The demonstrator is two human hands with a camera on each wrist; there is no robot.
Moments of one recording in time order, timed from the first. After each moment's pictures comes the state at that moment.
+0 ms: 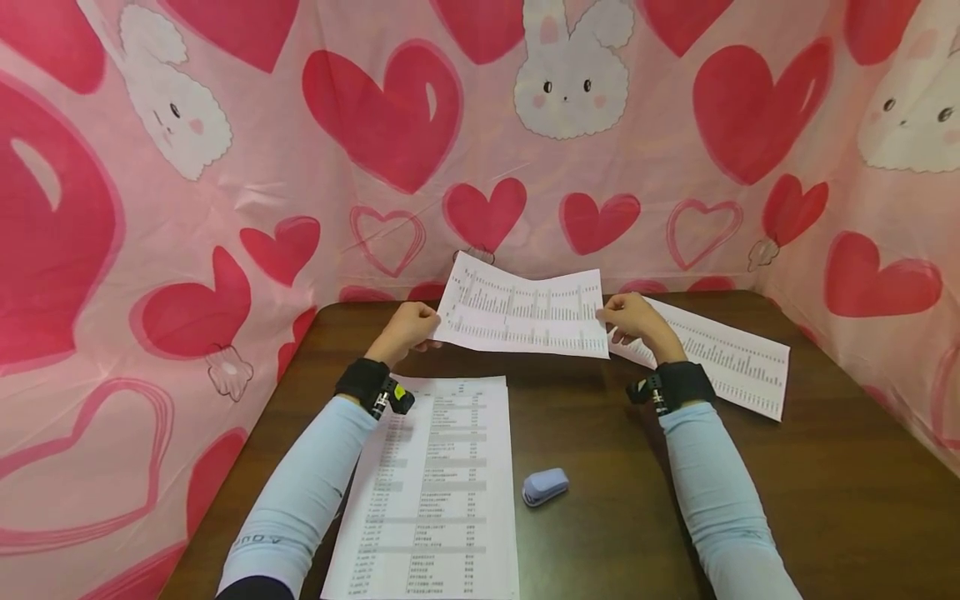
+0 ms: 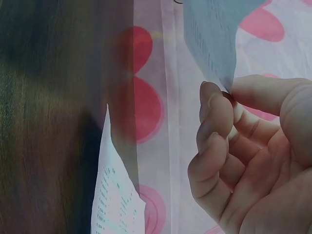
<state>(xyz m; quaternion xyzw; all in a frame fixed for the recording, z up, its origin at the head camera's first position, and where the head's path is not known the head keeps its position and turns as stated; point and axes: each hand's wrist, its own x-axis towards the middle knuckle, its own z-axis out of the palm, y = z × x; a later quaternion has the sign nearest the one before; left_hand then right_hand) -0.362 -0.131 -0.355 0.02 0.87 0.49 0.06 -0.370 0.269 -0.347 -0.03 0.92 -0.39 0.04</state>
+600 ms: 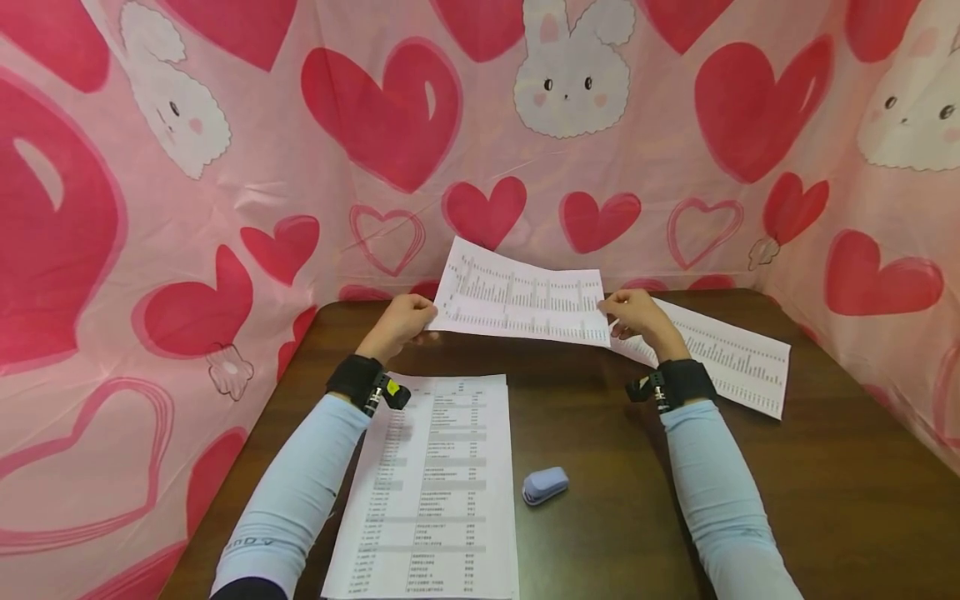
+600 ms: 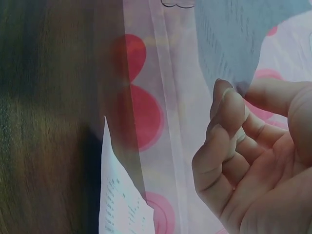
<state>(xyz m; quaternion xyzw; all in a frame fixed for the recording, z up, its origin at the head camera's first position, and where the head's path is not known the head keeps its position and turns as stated) -0.357 -0.139 -0.341 0.02 0.85 0.52 0.06 -0.370 0.271 -0.345 -0.02 0.88 -0.47 0.04</state>
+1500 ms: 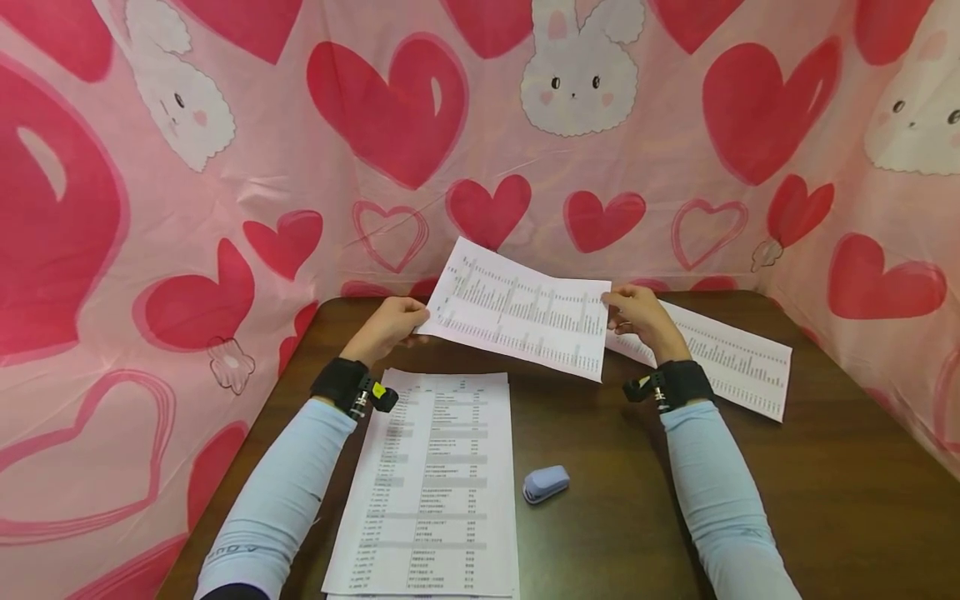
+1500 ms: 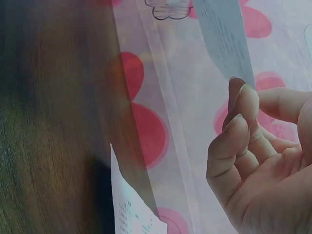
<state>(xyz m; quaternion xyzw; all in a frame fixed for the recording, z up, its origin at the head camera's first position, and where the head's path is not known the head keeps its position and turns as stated) -0.354 -0.160 -0.345 0.04 0.85 0.52 0.08 -0.372 0.262 -0.342 0.02 0.81 -0.58 0.04</state>
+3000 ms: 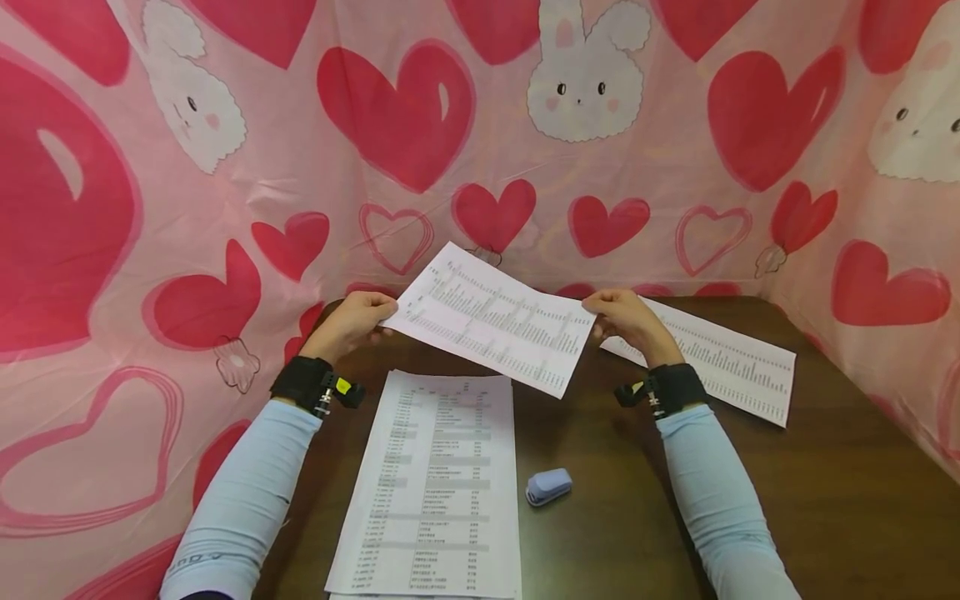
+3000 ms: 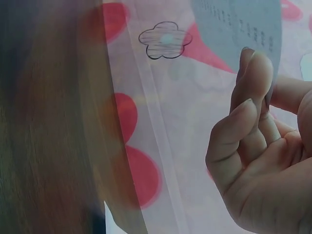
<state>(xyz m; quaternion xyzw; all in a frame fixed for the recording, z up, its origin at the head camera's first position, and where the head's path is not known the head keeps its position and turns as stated) -0.344 -0.221 -0.330 0.04 0.84 0.54 0.08 -0.365 0.237 -0.338 -0.10 0.77 -0.62 0.09</state>
